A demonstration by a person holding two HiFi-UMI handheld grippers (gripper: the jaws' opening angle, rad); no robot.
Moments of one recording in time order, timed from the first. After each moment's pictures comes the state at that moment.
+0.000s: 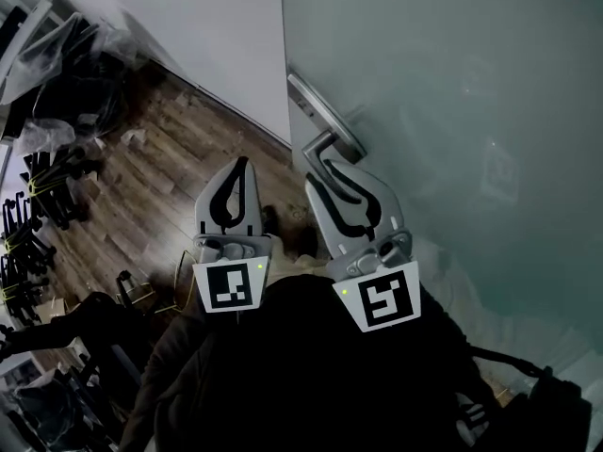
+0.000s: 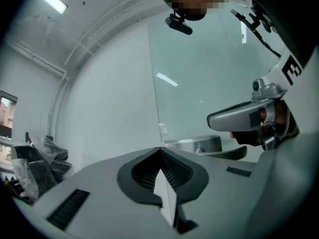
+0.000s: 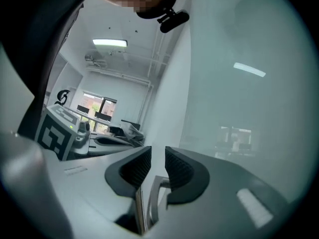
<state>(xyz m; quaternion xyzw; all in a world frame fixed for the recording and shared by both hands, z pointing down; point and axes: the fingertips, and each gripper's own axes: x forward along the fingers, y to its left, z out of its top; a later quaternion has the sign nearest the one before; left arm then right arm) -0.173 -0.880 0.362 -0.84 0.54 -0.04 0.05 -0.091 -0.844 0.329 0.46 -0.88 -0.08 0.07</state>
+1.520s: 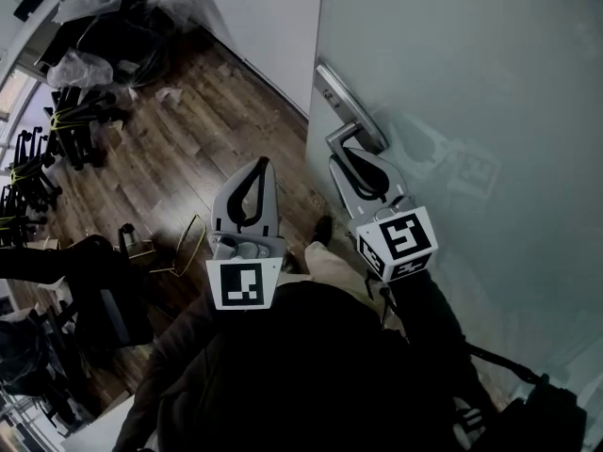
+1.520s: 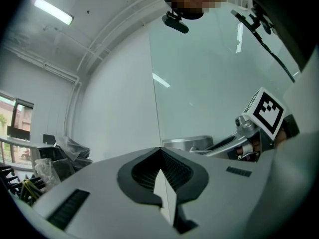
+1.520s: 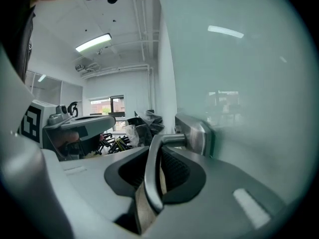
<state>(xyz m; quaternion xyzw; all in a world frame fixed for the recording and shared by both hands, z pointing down) -0.247 -0.771 0.352 -0.80 0.59 -0.04 0.04 -0.148 -0.797 0.401 0.39 -0.91 0.09 0.11</state>
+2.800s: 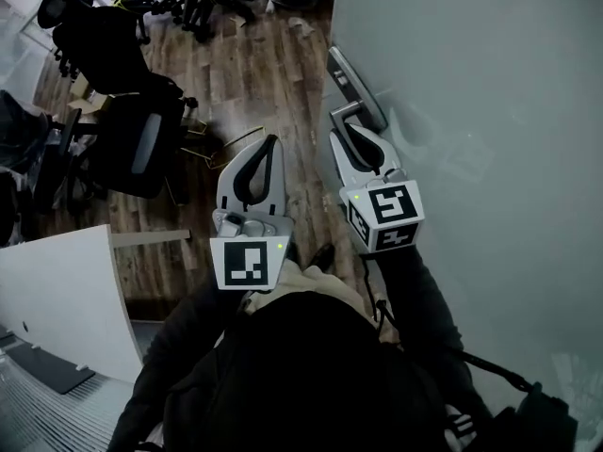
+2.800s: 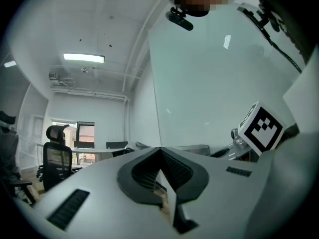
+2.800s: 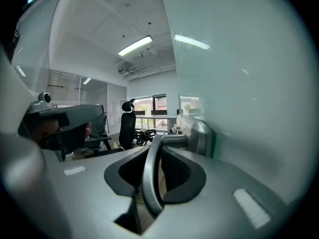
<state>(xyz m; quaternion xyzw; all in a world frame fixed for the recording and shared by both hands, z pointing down) -0.378 -0.402 0.316 -0.61 0.79 -0.04 0.05 -0.328 -0.489 0.387 0.17 -0.98 0.05 0.12</state>
